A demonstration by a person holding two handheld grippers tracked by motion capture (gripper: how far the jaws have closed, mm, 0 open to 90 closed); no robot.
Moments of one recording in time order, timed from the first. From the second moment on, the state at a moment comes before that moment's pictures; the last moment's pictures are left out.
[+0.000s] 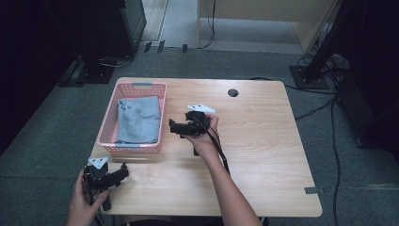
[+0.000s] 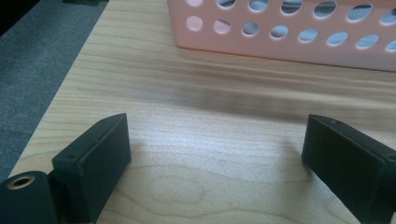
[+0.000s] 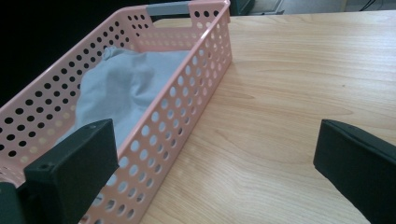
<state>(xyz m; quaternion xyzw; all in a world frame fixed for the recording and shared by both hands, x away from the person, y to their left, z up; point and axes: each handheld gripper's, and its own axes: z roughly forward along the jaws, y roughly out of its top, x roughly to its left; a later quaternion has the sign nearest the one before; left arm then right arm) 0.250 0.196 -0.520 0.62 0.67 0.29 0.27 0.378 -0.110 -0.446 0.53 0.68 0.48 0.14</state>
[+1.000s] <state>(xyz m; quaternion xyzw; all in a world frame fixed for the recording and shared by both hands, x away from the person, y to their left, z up) 0.250 0.196 -0.520 0.62 0.67 0.29 0.27 0.365 -0.148 -0.470 0.56 0.67 0.47 0.16</state>
